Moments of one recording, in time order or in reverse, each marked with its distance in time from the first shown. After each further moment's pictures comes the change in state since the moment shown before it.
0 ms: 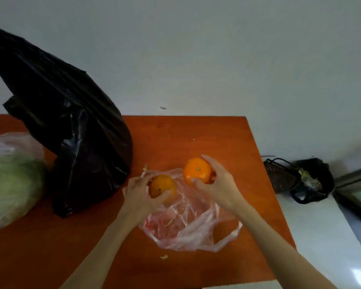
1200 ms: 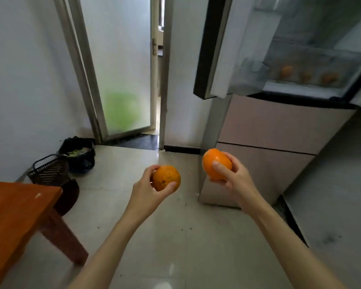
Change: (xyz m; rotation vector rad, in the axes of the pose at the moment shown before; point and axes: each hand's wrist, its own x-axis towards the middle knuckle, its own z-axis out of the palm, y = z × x) left_hand -0.518 0.092 0.237 -0.061 -0.985 1.114; right_hand -0.754 0.019 0.020 0.666 1.592 0.474
